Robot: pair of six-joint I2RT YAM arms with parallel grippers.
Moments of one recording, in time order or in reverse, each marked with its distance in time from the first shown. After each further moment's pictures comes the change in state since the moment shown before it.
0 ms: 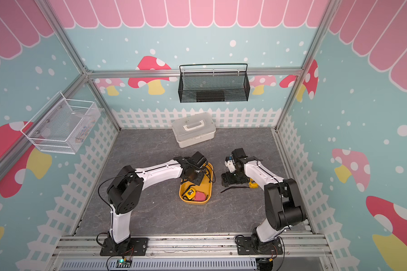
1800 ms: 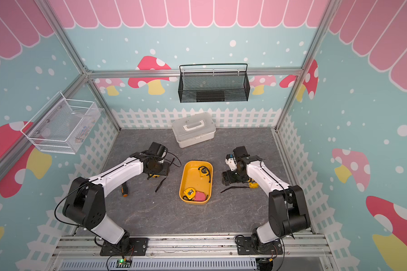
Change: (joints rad) left arm 0.407 -0.327 -0.321 0.029 0.013 0.052; right arm 0.000 -0.075 0.024 -0.057 0.000 -0.003
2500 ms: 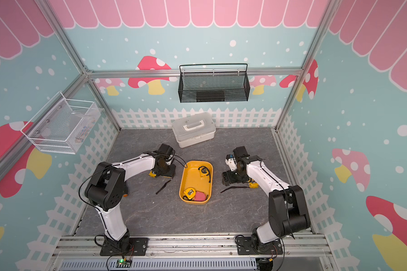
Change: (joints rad) left arm 0.001 0.235 0.082 0.051 0.063 0.040; right arm 0.001 0.000 0.000 -0.007 0.001 0.001
